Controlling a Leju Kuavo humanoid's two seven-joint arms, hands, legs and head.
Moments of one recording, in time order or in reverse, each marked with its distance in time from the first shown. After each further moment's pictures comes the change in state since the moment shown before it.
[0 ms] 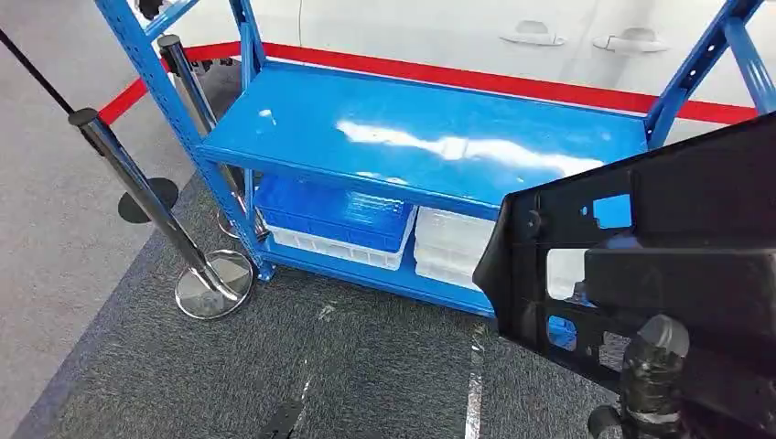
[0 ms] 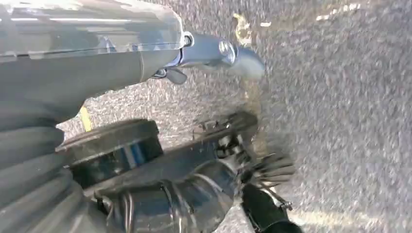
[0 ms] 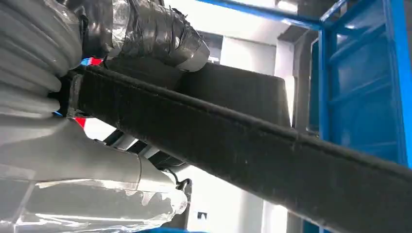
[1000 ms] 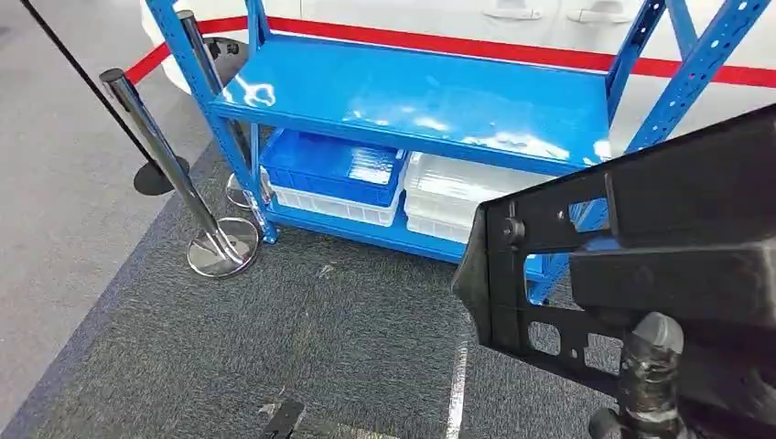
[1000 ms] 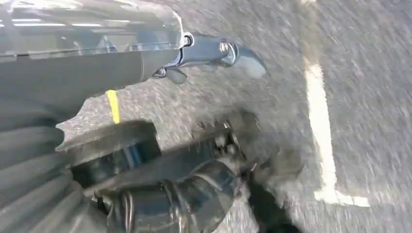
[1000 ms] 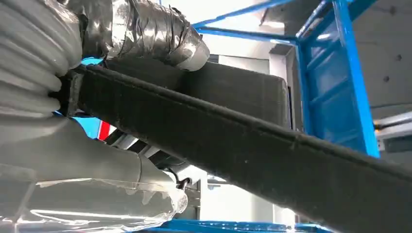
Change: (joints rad) left arm -0.008 0.004 0.000 0.001 0.014 -0.017 0.003; right arm 0.009 0.017 0.000 0.000 -0.114 0.000 -0.037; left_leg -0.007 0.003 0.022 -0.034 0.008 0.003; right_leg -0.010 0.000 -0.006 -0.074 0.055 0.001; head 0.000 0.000
